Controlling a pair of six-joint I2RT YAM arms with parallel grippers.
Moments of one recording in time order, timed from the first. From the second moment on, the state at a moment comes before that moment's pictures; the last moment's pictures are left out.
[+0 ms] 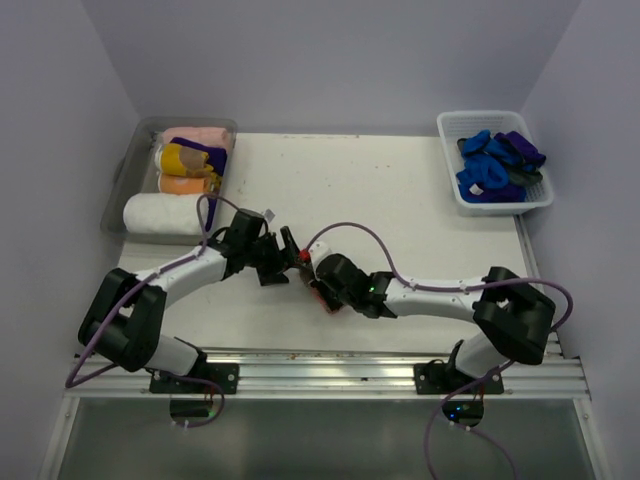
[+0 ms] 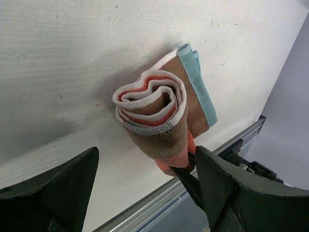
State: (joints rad) left arm -0.45 1.44 0.72 -0.20 0.42 -0.88; right arm 1.10 1.55 0.82 -0.11 0.26 0.23
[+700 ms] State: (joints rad) left arm -0.48 1.51 0.69 -0.12 0.46 -0.88; right arm 0.75 1.60 0.71 0.20 -0.54 0.50
